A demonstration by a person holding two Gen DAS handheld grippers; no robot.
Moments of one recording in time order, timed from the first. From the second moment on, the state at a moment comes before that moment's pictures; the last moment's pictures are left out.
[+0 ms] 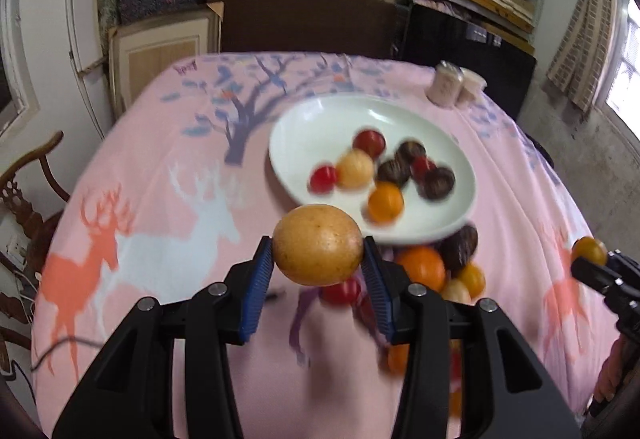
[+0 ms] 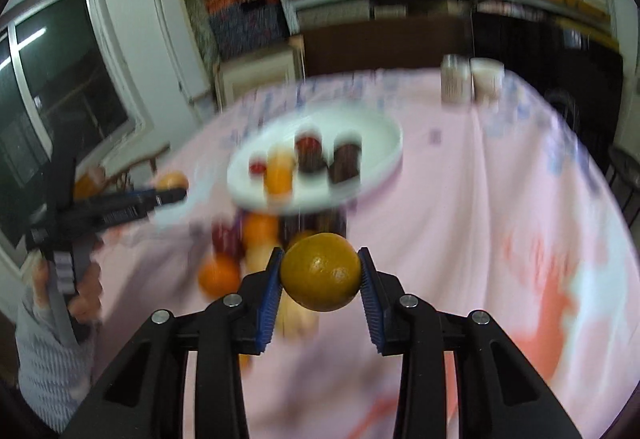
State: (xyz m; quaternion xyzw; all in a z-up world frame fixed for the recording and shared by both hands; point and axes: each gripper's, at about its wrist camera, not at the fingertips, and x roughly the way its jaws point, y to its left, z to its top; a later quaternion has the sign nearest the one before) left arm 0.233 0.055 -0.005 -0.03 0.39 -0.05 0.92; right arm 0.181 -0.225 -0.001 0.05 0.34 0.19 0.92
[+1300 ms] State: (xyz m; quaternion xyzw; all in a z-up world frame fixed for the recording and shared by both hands) left arm 0.324 0.045 -0.017 -0.04 0.39 0.01 0.92; right arm 0.297 -0.221 -0.006 0.13 0.29 0.14 0.94
